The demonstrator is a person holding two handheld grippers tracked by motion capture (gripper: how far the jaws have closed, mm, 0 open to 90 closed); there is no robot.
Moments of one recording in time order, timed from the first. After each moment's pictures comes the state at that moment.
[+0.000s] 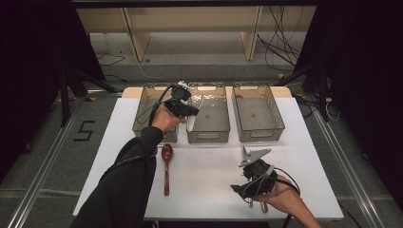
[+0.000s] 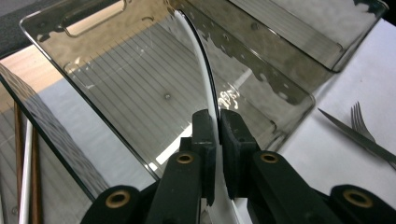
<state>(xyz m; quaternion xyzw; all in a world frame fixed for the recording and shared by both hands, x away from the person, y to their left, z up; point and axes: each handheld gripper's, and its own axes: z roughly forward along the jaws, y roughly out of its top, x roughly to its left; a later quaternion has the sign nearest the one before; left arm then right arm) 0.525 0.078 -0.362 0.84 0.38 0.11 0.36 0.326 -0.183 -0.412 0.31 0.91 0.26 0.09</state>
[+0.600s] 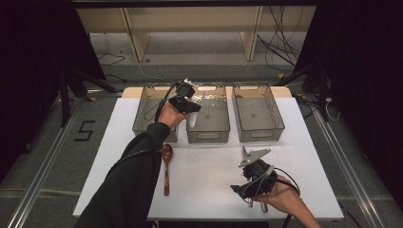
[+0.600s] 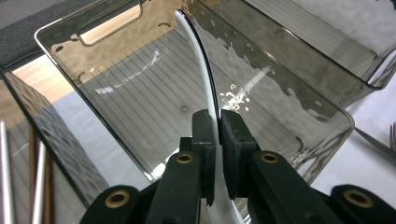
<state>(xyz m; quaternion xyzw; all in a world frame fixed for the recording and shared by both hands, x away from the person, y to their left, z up) 0.543 0.066 -0.372 0.84 0.39 0.13 0.35 0.326 -0.182 -0.413 0.31 0.91 0.26 0.09</state>
